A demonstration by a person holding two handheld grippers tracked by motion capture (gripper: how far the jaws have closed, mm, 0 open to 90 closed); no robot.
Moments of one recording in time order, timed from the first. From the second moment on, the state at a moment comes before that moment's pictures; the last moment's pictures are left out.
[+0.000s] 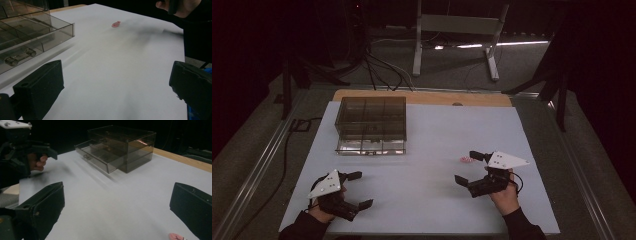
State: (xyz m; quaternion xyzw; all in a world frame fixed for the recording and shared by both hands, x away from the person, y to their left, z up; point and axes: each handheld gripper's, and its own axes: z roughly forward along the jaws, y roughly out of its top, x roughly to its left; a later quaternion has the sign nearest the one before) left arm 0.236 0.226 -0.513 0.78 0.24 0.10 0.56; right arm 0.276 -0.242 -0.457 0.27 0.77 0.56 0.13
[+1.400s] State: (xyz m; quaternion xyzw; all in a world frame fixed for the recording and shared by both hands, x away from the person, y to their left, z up) left arm 0.237 0.227 -0.513 0.78 0.24 0.10 0.57; right arm 0.346 -0.269 -0.482 0.36 0.77 0.50 0.16
